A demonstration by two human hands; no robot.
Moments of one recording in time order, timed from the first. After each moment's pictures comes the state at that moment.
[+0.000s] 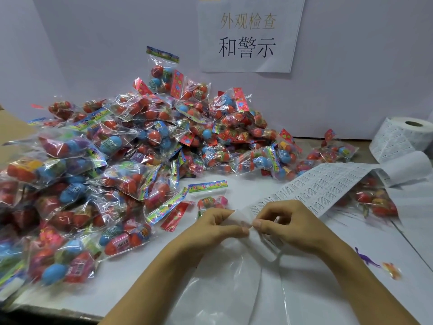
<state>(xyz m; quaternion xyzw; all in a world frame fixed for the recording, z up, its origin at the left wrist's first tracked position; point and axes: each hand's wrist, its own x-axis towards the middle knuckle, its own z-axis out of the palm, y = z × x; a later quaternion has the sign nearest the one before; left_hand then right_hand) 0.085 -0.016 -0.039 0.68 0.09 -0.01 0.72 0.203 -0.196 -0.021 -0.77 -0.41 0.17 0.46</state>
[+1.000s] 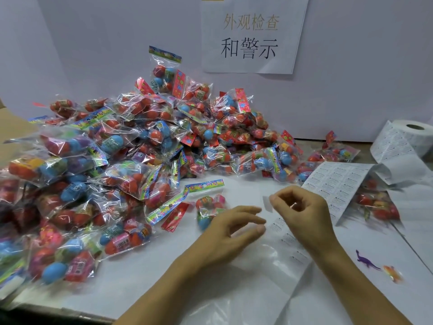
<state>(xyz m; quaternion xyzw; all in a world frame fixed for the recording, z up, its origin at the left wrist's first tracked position) 0.091 -0.030 -0.051 0.82 -0.01 0.11 0.57 0.198 -0.190 -0.025 -0.75 -0.31 -0.06 0.57</state>
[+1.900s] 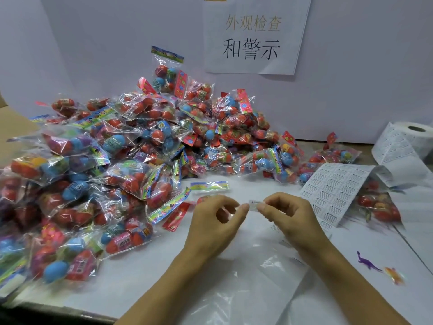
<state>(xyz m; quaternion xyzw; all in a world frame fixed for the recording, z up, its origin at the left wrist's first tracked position) 0.097 -0.021 -0.053 0.82 0.11 0.31 0.47 0.195 -0.182 -0.032 -0.72 -0.31 0.11 0.62</state>
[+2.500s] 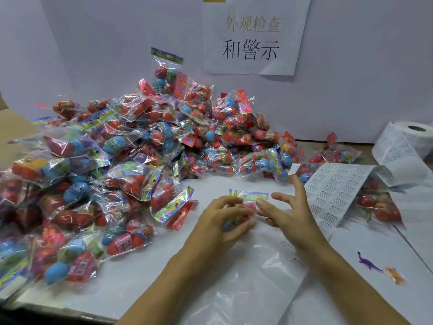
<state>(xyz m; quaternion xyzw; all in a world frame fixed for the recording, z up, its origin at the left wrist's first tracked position) 0.096 -0.017 -0.058 0.88 0.01 0.27 0.40 0.204 -0.175 -0.049 -0.71 -0.20 0.13 0.67</state>
